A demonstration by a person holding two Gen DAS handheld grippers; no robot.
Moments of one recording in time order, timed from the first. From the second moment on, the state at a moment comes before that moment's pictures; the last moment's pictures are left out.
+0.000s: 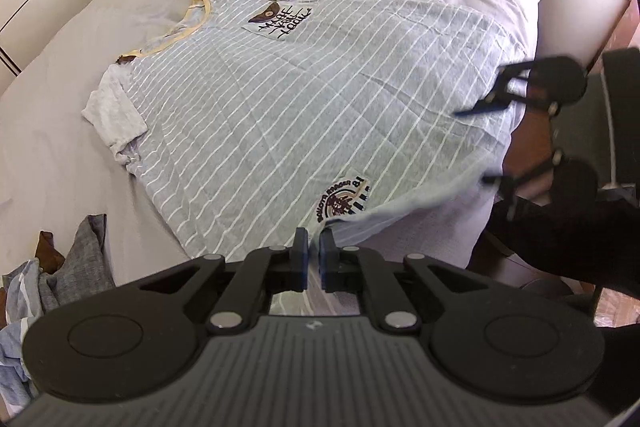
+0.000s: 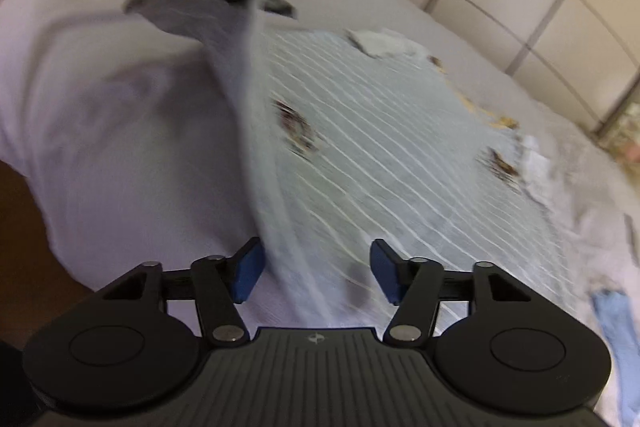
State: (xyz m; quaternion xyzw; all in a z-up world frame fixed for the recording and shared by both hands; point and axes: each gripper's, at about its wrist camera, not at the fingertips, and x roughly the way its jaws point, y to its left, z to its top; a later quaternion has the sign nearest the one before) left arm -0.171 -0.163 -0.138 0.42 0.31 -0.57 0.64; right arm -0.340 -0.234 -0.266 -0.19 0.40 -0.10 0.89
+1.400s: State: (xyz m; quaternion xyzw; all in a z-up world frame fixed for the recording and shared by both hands) left arm -0.216 -0.125 -0.216 0.58 0.18 -0.51 0.61; right arm -0.410 -0.333 -0.291 -0.33 0.49 -0.09 0.80
